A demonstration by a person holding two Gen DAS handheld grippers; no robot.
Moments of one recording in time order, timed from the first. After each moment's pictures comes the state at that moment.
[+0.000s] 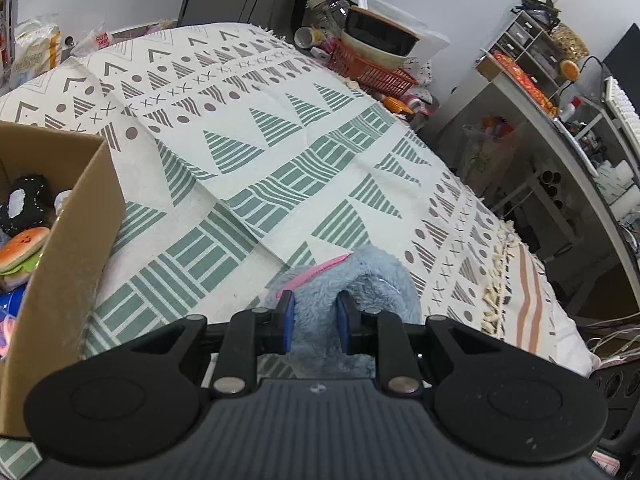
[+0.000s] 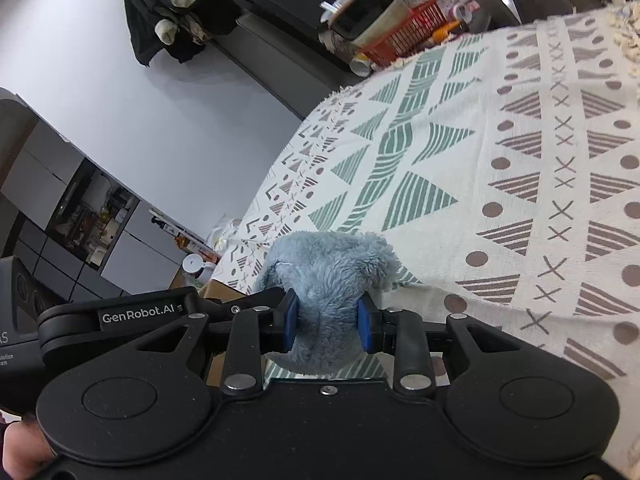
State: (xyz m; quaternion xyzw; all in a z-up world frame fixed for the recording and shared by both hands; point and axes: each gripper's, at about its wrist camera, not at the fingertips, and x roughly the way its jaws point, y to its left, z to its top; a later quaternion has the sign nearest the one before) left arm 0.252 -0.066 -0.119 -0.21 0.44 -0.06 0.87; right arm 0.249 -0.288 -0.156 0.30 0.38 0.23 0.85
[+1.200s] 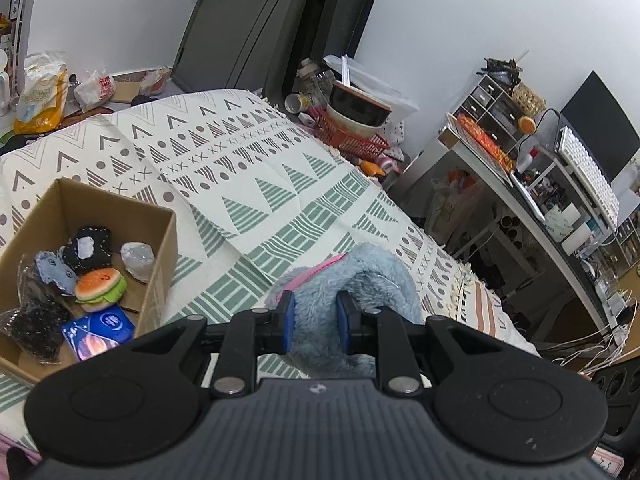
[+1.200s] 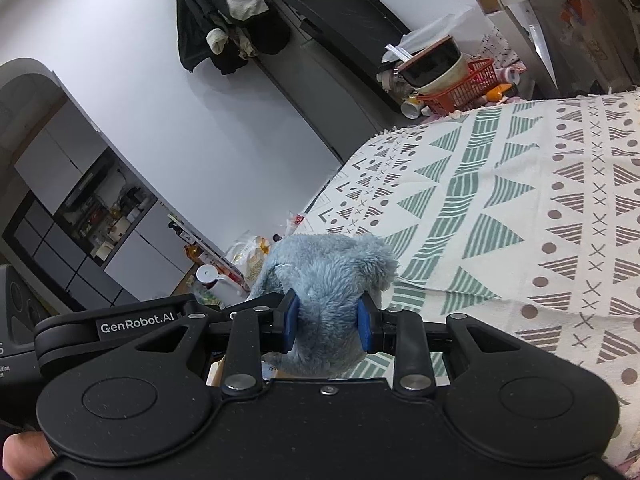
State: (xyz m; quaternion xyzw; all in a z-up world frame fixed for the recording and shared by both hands) left arm 0.189 -0.005 -0.042 -0.23 0.37 -0.08 0.90; right arm 0.198 -0.225 -0.069 0.26 0.32 0.23 0.88
